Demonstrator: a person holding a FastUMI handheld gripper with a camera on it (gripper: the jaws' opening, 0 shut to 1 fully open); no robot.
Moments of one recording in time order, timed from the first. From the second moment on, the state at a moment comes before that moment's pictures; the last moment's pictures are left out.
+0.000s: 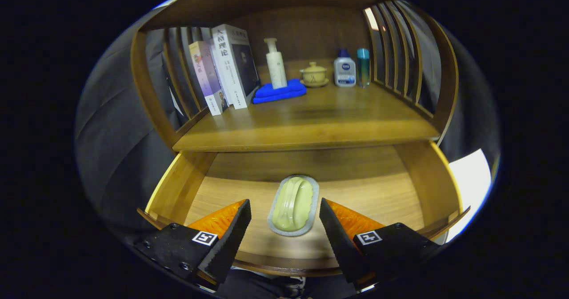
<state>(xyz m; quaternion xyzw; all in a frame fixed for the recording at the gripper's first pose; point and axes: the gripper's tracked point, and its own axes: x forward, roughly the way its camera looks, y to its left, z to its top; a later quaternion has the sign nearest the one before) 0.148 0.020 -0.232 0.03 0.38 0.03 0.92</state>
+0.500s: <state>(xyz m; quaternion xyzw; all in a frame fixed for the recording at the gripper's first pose) 0.173 0.017 -0.264 -0.01 0.45 0.02 0.89</state>
